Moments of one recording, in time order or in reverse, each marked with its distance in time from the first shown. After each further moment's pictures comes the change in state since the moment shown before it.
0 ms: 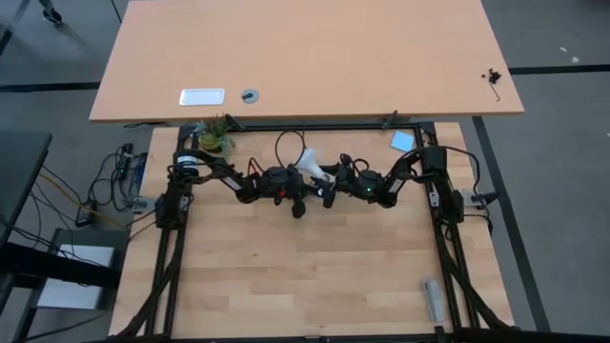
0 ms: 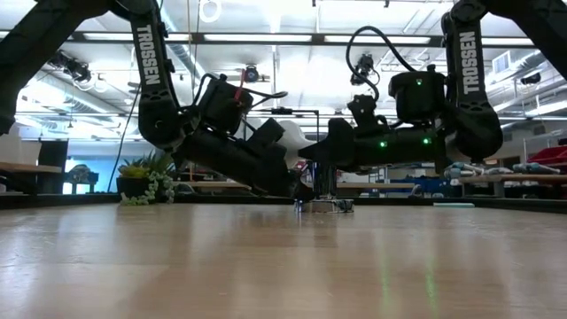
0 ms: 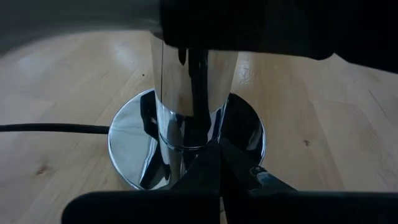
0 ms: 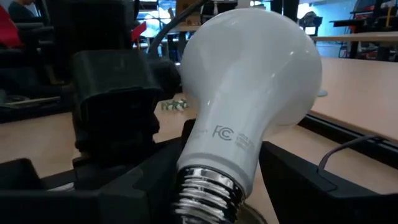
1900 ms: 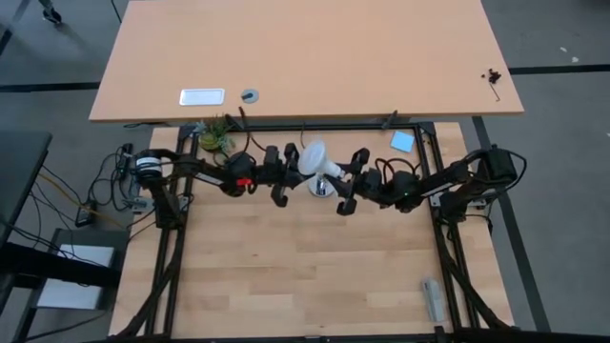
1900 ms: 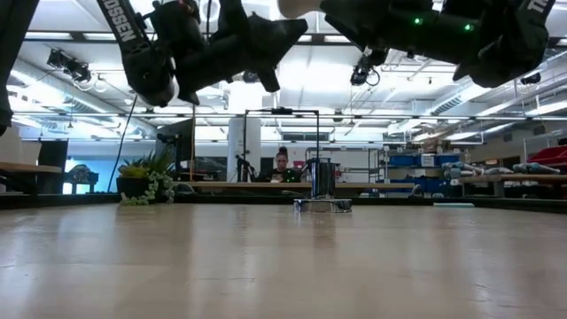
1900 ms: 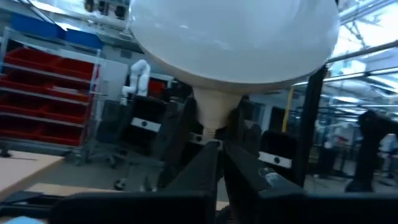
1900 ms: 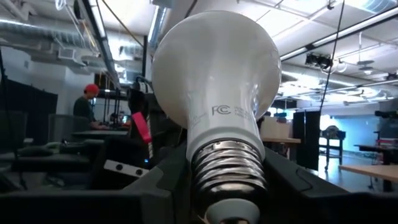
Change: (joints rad) left arm 0.002 -0.319 -0.036 0.506 0.282 -0.324; right arm 0.230 -0.537 -0.020 -0.055 0.061 -0.253
